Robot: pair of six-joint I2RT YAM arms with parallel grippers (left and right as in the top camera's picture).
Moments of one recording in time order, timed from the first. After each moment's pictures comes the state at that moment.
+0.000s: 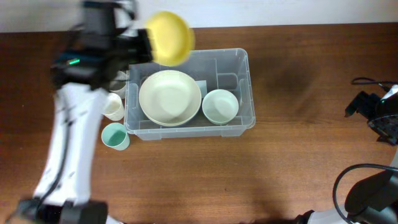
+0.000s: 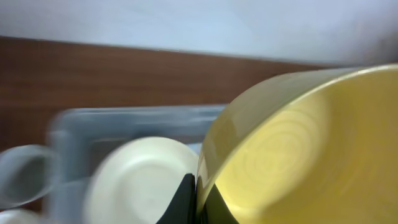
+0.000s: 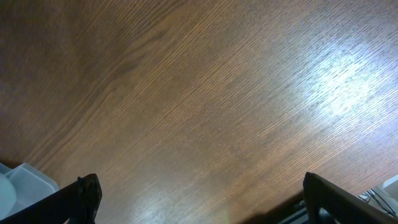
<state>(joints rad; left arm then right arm) -0.22 1.71 1.91 -0.92 0.18 -0.28 -0.57 1.70 1.65 -1.44 -0.03 0.22</state>
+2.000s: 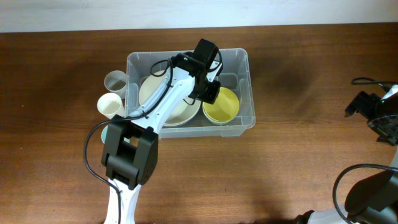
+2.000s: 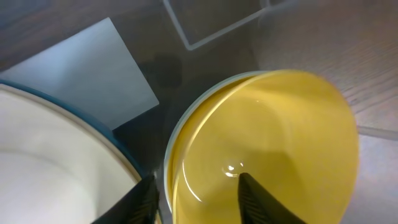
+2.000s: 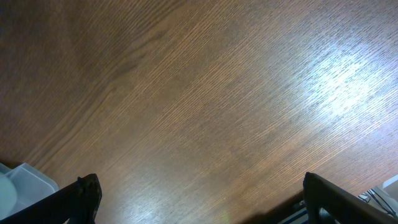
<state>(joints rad) -0.51 2.20 1.93 -0.99 0.16 -0.10 -0.57 1.70 1.65 -1.44 -0.03 0.22</state>
